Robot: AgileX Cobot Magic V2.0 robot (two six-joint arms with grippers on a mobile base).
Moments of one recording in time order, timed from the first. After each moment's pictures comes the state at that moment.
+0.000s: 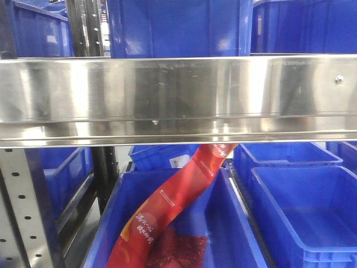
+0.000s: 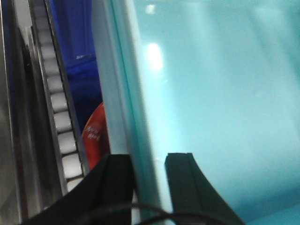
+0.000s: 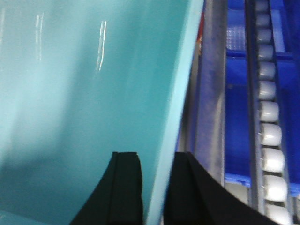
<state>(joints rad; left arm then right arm) -0.38 1.71 -2.11 -0.19 1.28 -0.09 0.35 1.59 -1.91 0.08 1.25 0.12</state>
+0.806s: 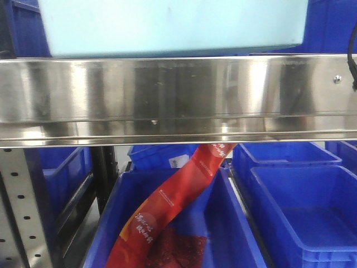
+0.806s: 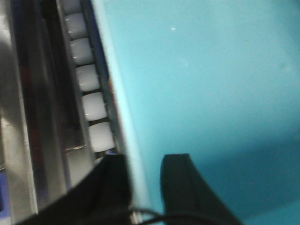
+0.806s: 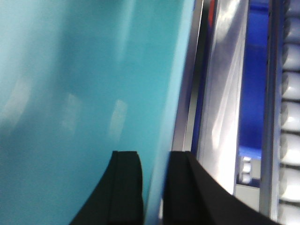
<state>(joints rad) -0.42 1.72 -1.90 -0.09 1.28 -0.09 0.35 1.74 -1.91 0.08 1.29 0.07</state>
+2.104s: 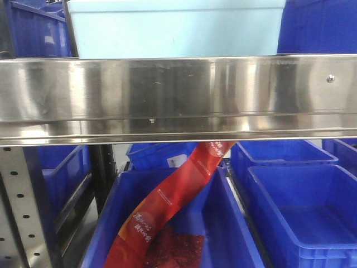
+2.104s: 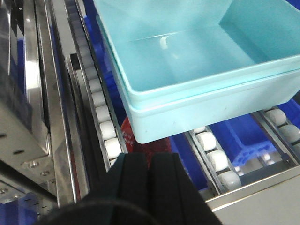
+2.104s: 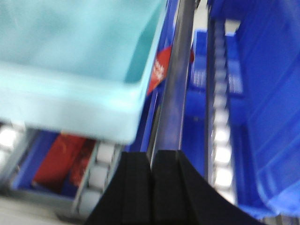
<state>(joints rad) -0.44 1.21 -1.52 0.02 1.02 -0.10 0.37 1.23 -1.44 -0.06 0.97 0.07</state>
